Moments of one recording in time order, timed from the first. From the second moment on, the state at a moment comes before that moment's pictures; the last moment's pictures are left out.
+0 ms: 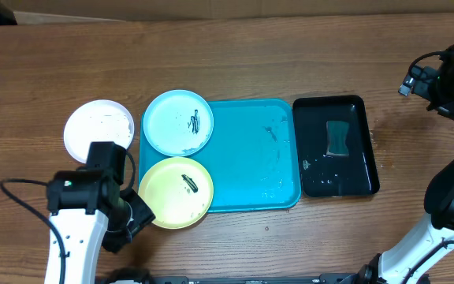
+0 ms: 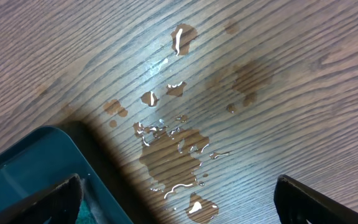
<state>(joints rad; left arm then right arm) 0.01 1.09 0.96 -1.53 0.04 -0.78 -0.35 2.00 1.83 -1.19 -0.03 0.17</state>
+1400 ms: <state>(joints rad) 0.01 1.09 0.56 -1.01 0.15 -0.89 -0.35 2.00 1.83 -1.19 -0.03 0.17</state>
